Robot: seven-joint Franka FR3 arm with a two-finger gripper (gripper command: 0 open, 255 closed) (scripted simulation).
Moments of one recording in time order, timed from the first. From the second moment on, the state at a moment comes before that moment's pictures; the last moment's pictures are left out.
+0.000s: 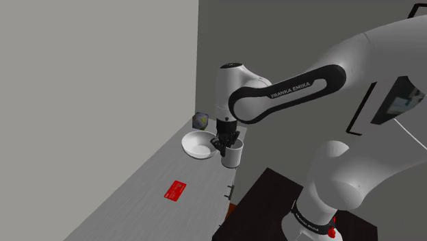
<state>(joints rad) 0.16 -0.53 0.11 -2.65 0.00 2.08 0.45</state>
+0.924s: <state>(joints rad) 0.15 -0.45 0.11 -2.72 0.00 2.23 0.46</state>
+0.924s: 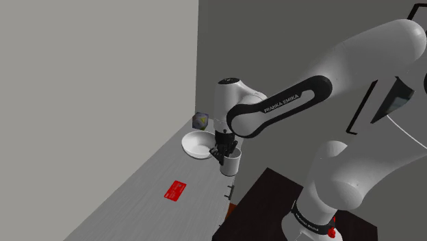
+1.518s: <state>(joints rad) 0.16 -0.48 0.11 -2.69 0.00 2.17 0.46</state>
